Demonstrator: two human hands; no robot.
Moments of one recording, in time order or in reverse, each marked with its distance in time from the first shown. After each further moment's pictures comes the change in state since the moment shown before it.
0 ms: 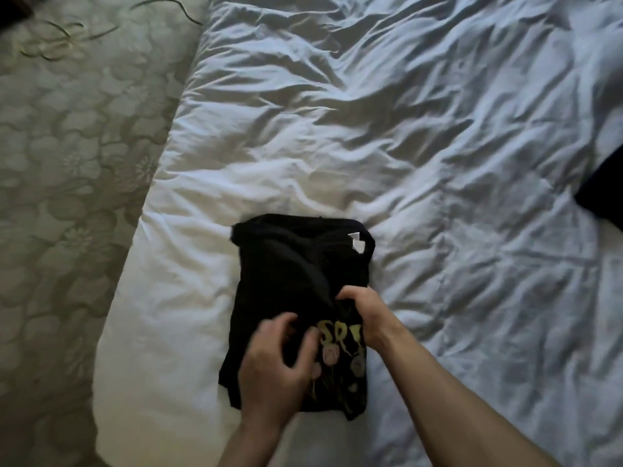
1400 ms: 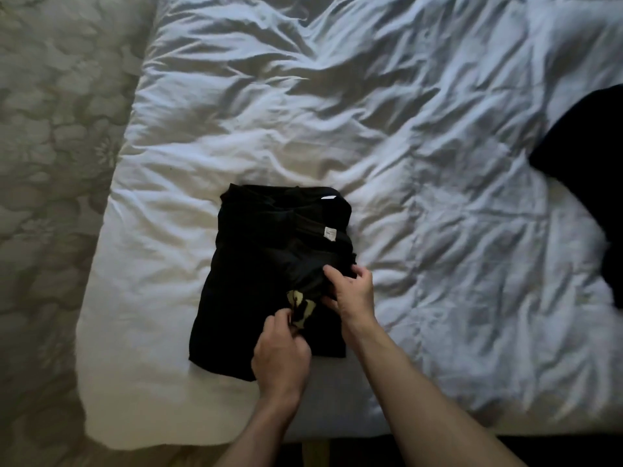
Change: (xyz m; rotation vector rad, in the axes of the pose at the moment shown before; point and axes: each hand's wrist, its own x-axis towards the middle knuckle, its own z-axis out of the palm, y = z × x) left_hand -0.038 -0.013 0.037 0.262 -0.208 -0.233; right_hand -0.028 0.054 0.005 0.056 0.432 -0.153
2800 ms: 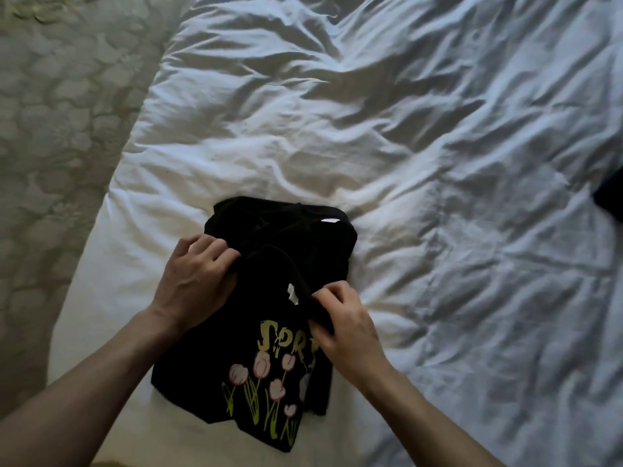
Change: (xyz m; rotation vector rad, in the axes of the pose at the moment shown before) left_hand 0.159 -0.014 -0.086 0.605 0.267 0.836; right_hand 0.042 -0.021 -0.036 -1.058 -0.413 -0.978
